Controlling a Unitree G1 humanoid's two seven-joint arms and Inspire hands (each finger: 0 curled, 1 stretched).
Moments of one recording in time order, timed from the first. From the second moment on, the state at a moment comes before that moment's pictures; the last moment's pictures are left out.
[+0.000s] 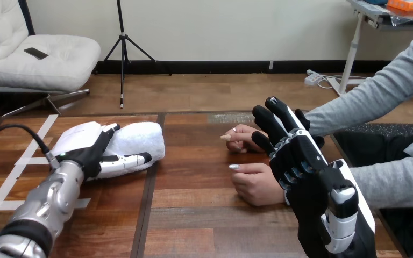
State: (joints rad) left arm -0.69 0.47 -0.39 1.18 0.58 -0.22 0.15; right arm 0.40 -0.11 0.15 -0.28 0.27 -0.52 0.39
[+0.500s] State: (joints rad) left arm -0.59 0.50 -0.37 1.04 0.55 -0.23 0.12; right arm 0.38 -0.11 0.15 -0.28 0.27 -0.52 0.39
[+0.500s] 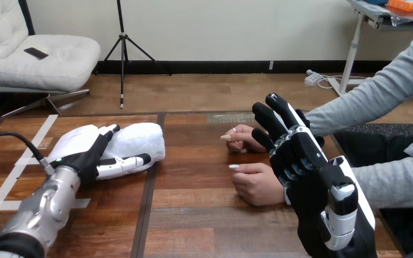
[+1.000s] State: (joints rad) left arm -0.55 0.52 -0.34 0.98 0.55 -0.23 0.10; right arm 0.38 -0.11 0.15 -0.28 0.27 -0.52 0.39
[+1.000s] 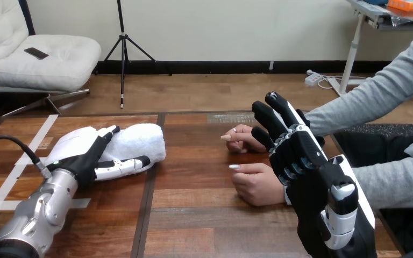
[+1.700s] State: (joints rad) left arm -0.58 0.50 -0.35 0.98 0.59 -0.14 0.09; right arm 0.38 -0.11 0.15 -0.28 0.27 -0.52 0.39
